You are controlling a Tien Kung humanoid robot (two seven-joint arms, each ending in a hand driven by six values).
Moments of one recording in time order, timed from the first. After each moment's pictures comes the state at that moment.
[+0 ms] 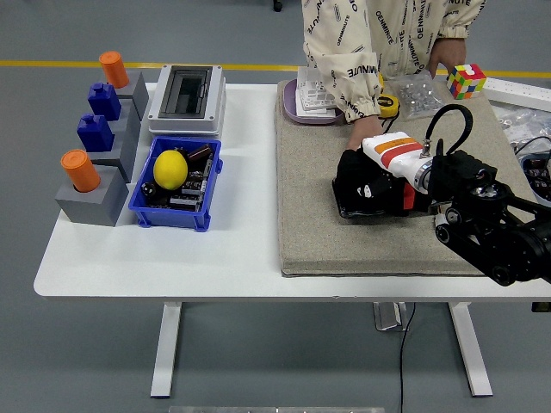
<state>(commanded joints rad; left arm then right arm) -0.03 0.17 -1.54 -0.18 1.22 0.06 0.25 0.88 -0.27 0.43 0.85 -1.86 -0.09 -0.09</state>
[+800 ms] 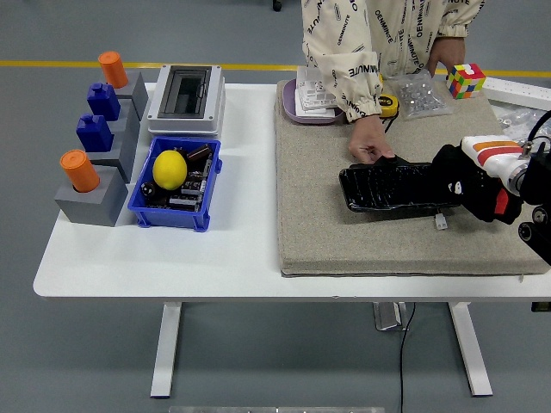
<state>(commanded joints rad) -0.02 0.17 -1.54 -0.18 1.22 0.06 0.25 0.79 -0.46 0.57 0.80 -1.86 -0.08 -0.08</state>
